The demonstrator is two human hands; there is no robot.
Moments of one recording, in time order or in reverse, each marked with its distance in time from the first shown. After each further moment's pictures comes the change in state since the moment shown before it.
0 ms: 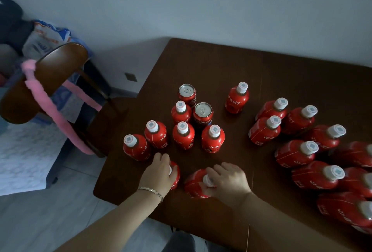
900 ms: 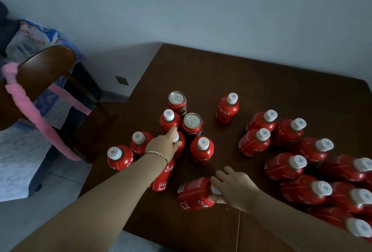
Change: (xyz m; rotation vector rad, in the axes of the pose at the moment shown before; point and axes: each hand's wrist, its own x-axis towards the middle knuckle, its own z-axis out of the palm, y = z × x) left_hand 0.102 0.043 -0.018 0.178 -0.059 0.106; right_hand 0.020 0.053 -0.042 -0.061 -0.683 -0.295
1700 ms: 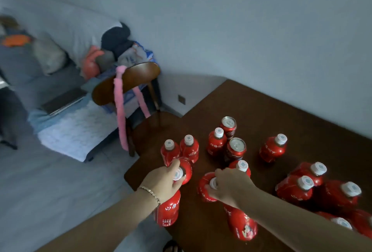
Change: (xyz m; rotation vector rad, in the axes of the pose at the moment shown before) left_hand -0.161 -0.042 -0.008 -0.086 0.192 -0.187; right_hand 0.040 -0.054 -0.100 0.170 -0.083 0.127
